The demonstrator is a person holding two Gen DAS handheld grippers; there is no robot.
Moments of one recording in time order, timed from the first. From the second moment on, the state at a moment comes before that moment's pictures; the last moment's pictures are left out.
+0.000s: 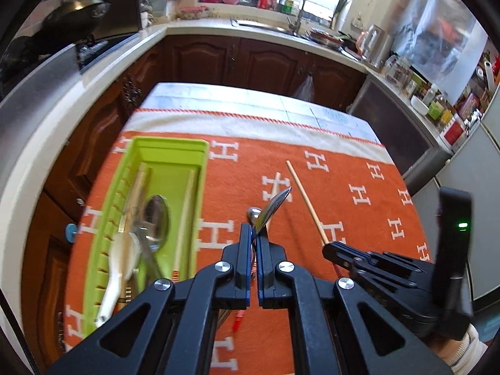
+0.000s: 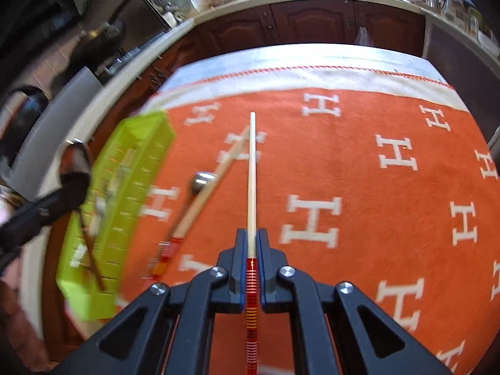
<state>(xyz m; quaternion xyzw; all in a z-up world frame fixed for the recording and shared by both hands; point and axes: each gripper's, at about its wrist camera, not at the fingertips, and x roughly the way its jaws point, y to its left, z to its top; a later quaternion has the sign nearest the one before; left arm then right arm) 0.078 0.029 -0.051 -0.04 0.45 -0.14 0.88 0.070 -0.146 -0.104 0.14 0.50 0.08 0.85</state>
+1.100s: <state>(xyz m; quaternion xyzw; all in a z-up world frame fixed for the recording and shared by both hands) 0.103 0.133 -0.056 -0.07 0.44 -0.01 0.89 0.095 -0.018 -0.046 0.14 0.53 0.17 0.82</state>
